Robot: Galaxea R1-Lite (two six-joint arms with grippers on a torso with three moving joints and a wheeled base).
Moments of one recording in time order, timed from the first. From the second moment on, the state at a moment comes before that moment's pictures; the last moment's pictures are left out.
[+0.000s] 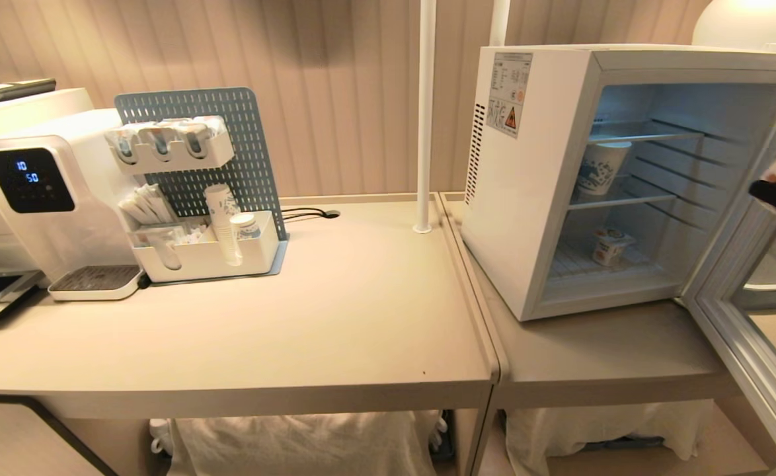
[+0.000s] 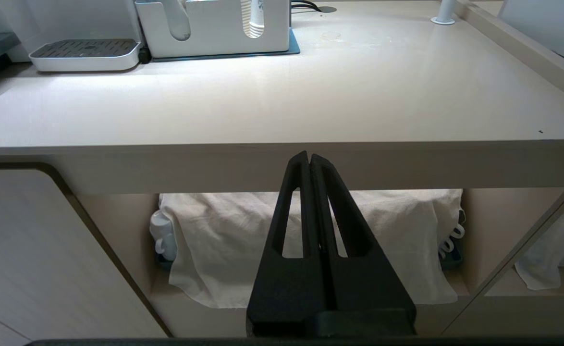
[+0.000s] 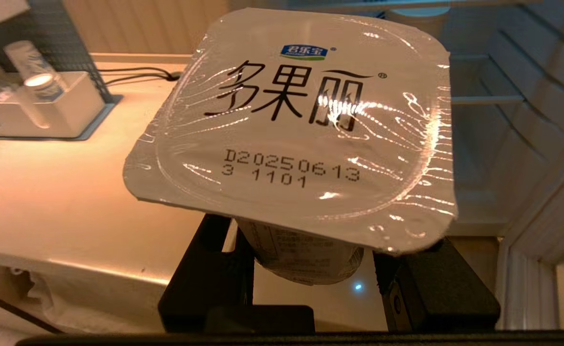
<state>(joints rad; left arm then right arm) 0.01 0.00 0.00 0.00 0.00 -0.01 -0.08 1.08 -0.77 -0.25 0.32 0.00</state>
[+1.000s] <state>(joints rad) 0.01 0.00 0.00 0.00 0.00 -0.02 0.00 0.01 -0.04 -0.09 -0.01 -0.08</state>
